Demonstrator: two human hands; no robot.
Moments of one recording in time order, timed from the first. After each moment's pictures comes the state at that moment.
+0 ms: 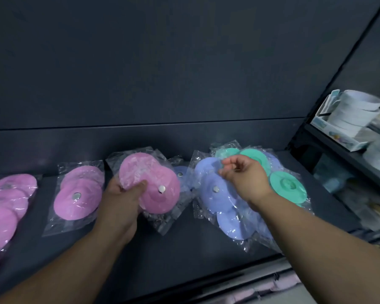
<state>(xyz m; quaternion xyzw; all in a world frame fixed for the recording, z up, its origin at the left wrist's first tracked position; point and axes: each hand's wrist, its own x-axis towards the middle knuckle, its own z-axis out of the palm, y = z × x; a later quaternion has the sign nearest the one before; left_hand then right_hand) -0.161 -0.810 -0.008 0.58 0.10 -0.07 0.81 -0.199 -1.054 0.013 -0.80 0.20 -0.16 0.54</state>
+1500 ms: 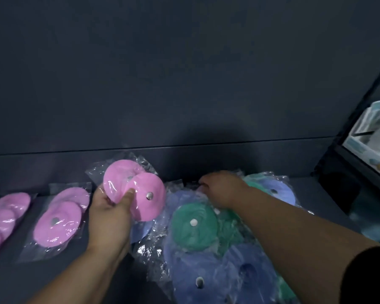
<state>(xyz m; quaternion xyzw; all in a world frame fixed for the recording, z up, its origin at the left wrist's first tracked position) -0.140 -0.887 0.002 0.65 0.13 0.13 0.74 -0.091 -1.115 -0.003 -0.99 -0.07 0.08 0.05</state>
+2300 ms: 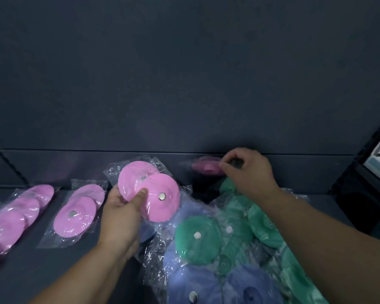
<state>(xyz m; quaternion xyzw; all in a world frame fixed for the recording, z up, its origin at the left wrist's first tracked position) -0.144 -0.892 0.010 0.60 0.16 0.12 0.77 -0.094 -1.138 0.037 -0.89 -0.06 -0.26 0.37</state>
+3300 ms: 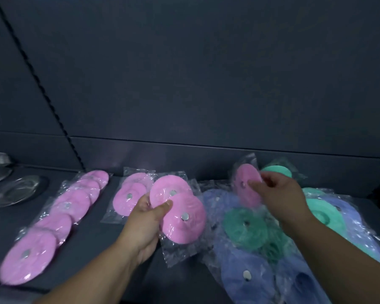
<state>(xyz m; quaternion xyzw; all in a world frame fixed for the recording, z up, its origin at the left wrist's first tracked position) -0.186 -0.803 0.001 0.56 0.15 -0.05 0.81 -0.166 -1.058 0.040 -0.81 0.15 -0.08 0.56</state>
